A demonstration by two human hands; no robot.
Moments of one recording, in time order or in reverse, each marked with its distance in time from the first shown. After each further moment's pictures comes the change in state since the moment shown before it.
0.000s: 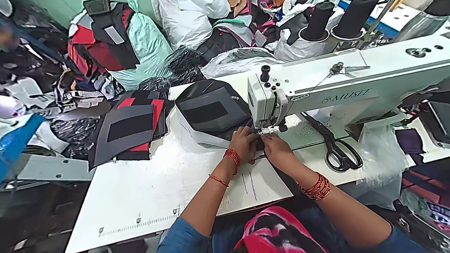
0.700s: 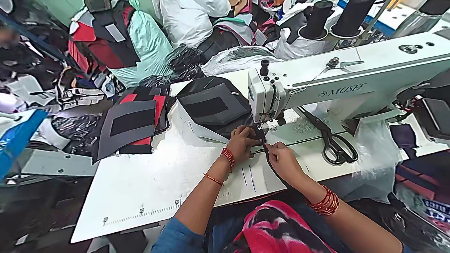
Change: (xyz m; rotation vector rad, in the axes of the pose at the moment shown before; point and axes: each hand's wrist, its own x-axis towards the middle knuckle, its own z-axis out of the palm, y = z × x) left_hand -0.021 -0.003 -0.006 -0.070 -0.086 0.107; right_hand -0.049 0.012 0.029 0.159 0.225 -0.033
